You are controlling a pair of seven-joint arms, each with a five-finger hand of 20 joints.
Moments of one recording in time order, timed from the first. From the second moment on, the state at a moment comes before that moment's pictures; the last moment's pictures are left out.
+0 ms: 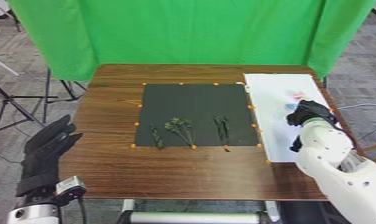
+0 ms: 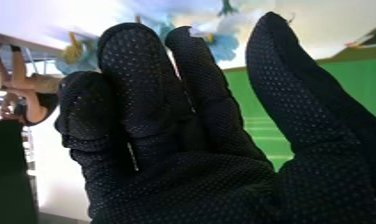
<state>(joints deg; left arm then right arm) 142.1 -43.1 -93.2 -129.8 40.5 40.4 31.9 -83.7 -45.6 66.8 -104.6 -124.2 -13.9 53.3</state>
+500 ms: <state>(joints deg) 141.6 -42.8 -92.9 -129.7 40.1 40.5 32.3 -81.0 -45.0 61.2 -102.7 -125.9 -14.9 53.9</state>
